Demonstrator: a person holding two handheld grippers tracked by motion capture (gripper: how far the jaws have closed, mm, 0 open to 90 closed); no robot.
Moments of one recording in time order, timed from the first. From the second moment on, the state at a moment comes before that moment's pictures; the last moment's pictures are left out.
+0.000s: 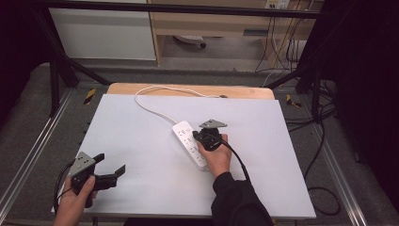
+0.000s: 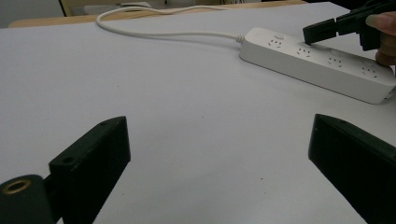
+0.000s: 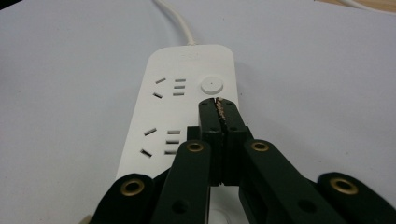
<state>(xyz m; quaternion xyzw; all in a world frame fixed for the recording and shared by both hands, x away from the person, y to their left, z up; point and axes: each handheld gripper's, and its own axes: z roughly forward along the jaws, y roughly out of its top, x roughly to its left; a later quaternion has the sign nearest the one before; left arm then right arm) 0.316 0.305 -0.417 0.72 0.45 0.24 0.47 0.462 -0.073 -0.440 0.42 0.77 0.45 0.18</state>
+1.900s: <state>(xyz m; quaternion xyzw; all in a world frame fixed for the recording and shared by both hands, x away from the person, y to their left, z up) 0.315 0.304 -0.417 0.72 0.45 0.24 0.47 0.460 -0.062 -0.438 0.39 0.79 0.41 0.22</state>
